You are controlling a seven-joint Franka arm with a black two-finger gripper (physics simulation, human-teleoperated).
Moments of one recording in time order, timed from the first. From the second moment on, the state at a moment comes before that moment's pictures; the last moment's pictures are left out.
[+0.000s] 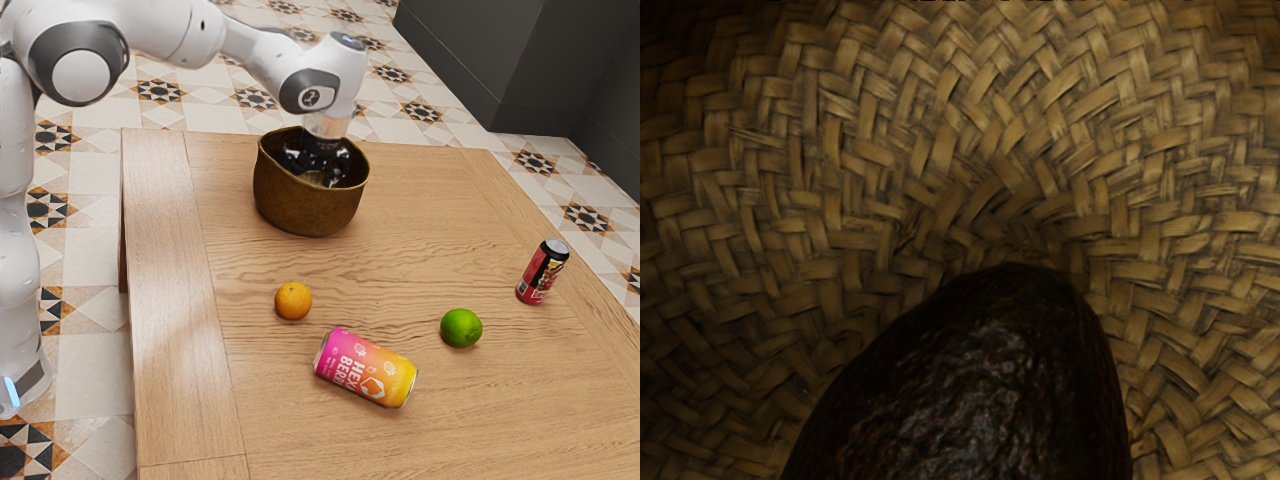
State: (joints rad) arm 0.25 0.08 0.05 -1.91 0.03 1.99 -1.40
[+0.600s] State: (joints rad) arm 0.25 0.14 0.04 -1.91 0.02 2.05 -1.39
